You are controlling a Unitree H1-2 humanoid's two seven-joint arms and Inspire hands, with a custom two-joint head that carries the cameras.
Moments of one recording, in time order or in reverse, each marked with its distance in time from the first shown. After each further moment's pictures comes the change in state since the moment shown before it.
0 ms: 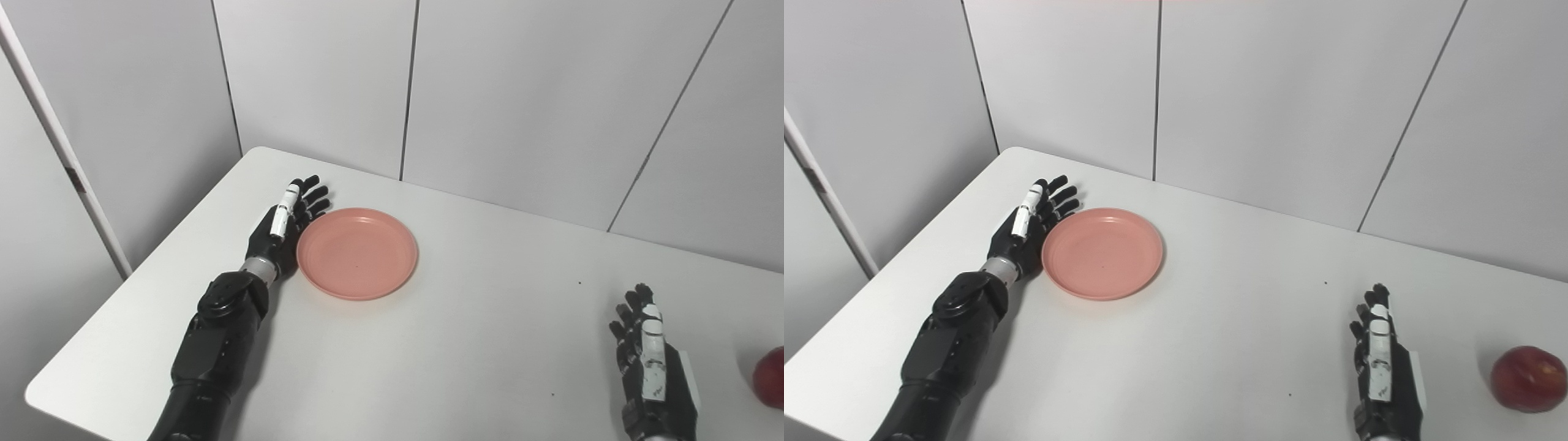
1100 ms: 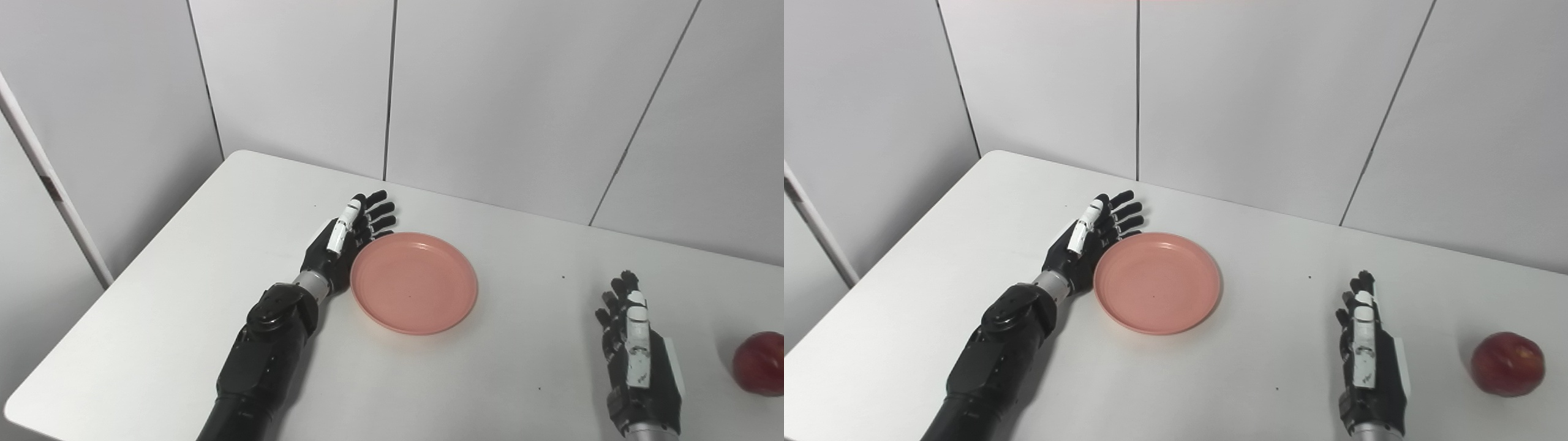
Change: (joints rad) left arm -0.008 -0.120 -0.110 -0.022 0.029 -0.007 -0.048; right arm 0.000 0.028 0.012 -0.039 -0.017 0.036 -0.026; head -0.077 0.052
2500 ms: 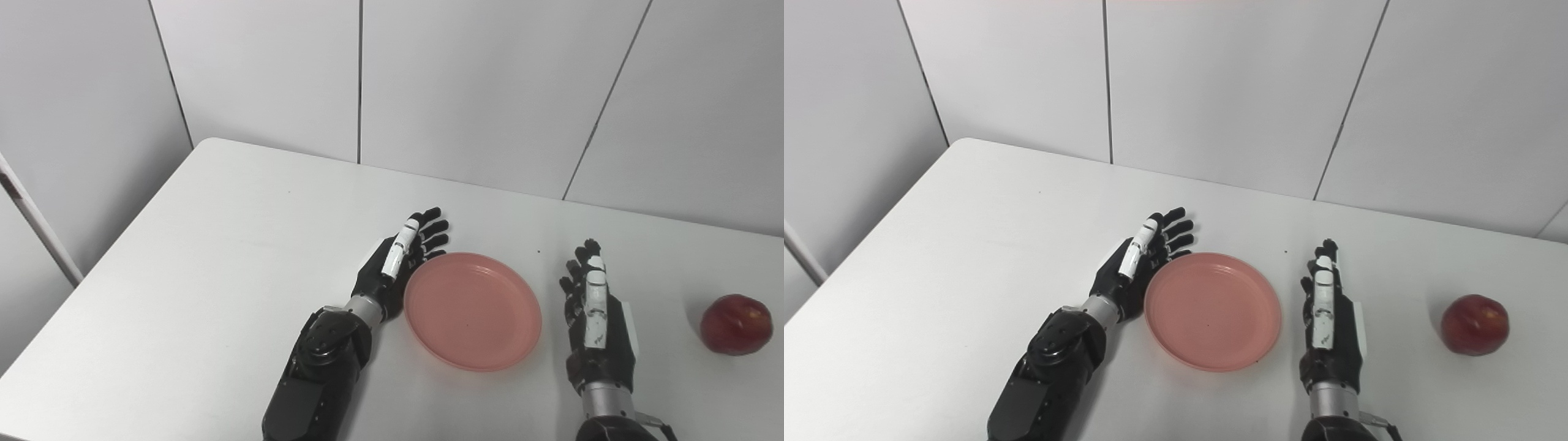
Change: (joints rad) left arm 0.114 -0.221 -0.150 -0.213 0.130 0.090 0.100; right arm -0.007 0.079 0.020 -0.004 -0.044 0.005 -0.047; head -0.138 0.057
